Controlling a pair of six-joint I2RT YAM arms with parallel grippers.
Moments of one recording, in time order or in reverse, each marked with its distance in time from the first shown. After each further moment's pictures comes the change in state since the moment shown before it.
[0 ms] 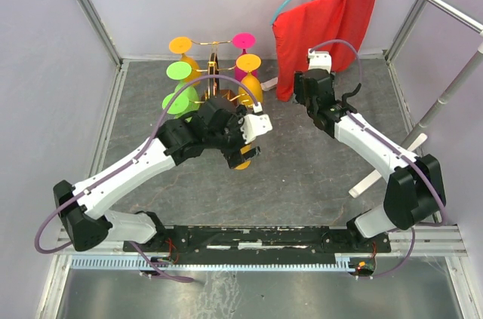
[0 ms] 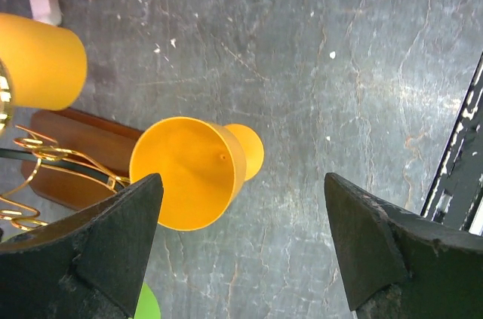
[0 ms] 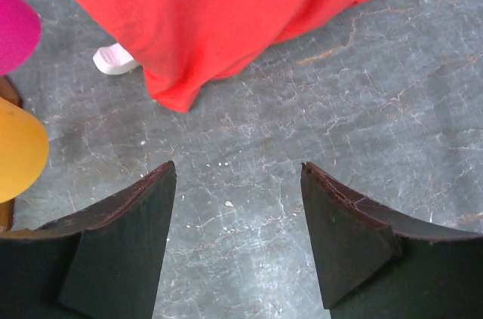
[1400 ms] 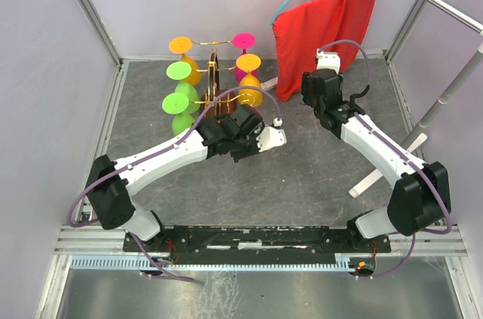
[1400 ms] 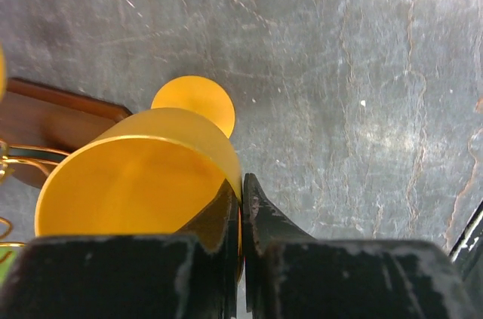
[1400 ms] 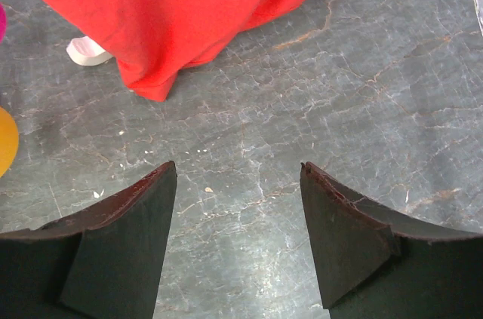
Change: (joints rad) left arm -0.044 0.246 -0.013 -0.038 -0.140 0.091; right arm -0.039 -0.050 -0.010 -0.092 -0.003 0.018
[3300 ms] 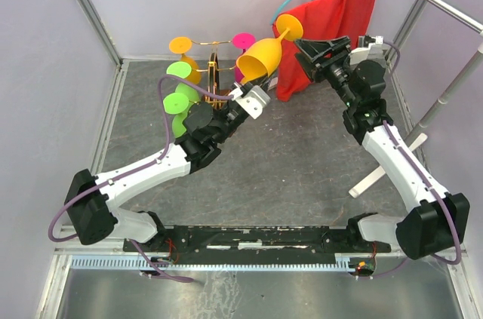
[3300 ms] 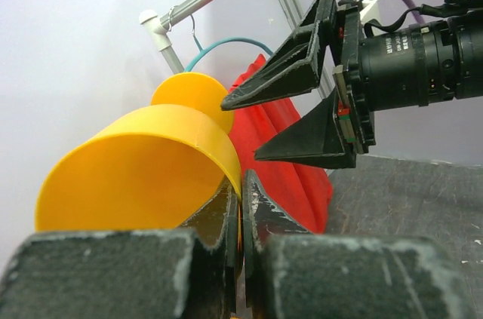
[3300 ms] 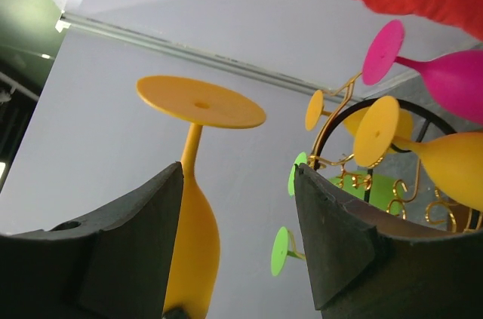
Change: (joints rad) left arm 0.000 -0.176 -0.206 1.463 -0.046 0.021; right arm -0.147 -0.181 -0.027 0.504 -0.697 1.139
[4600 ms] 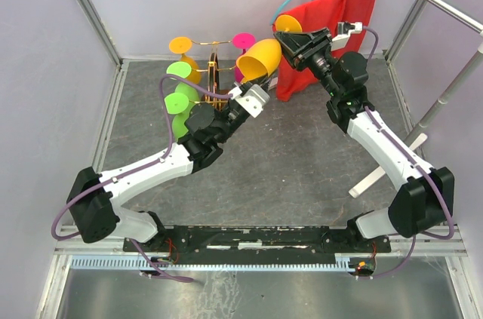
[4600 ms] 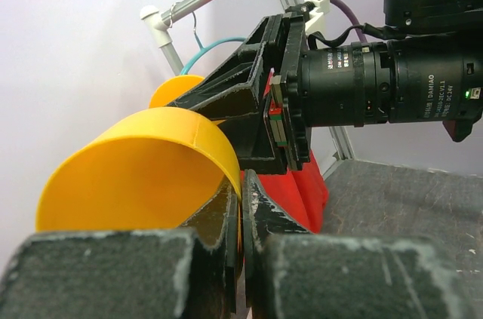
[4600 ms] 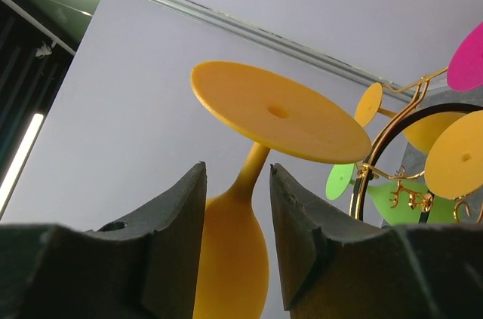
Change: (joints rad) left arm 0.001 0.021 -0.010 0.050 0.000 -0.037; right arm 0.104 0.162 0.113 0.183 -0.042 0.001
